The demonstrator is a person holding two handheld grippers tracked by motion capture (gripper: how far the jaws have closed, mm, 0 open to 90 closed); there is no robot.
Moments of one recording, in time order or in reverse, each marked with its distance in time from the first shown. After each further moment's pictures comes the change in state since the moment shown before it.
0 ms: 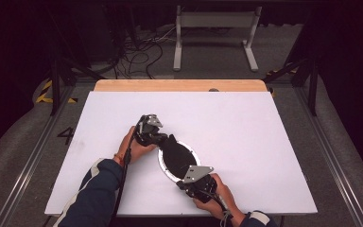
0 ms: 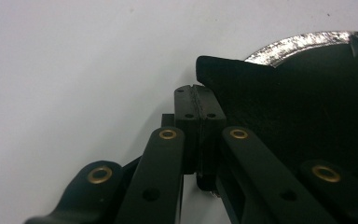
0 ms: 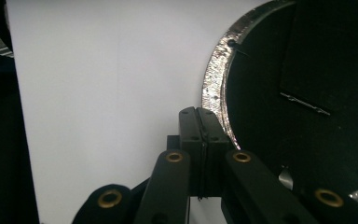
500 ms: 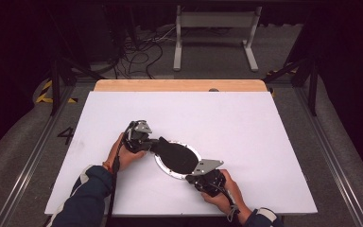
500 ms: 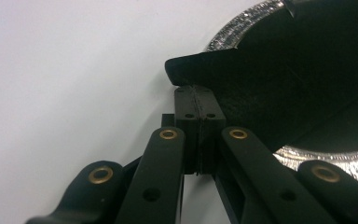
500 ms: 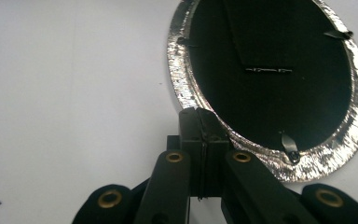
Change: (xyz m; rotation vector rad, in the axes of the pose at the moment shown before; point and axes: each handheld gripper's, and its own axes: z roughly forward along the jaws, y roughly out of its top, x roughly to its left) left arm -0.005 -0.028 -0.022 -0.020 -0.009 -0.016; right arm -0.024 -0.010 -0.012 0.011 -0.036 0.067
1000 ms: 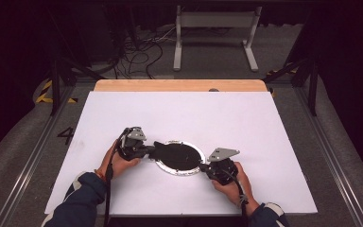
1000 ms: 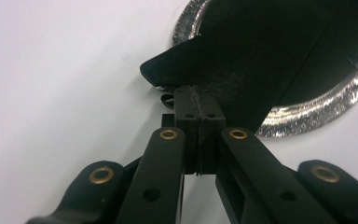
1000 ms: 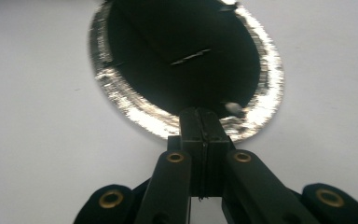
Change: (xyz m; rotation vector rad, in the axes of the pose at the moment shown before) left arm -0.014 -0.021 -0.016 0.004 -0.046 0.000; right arm -0.044 -0.011 -0.015 -0.042 -0.092 0.151
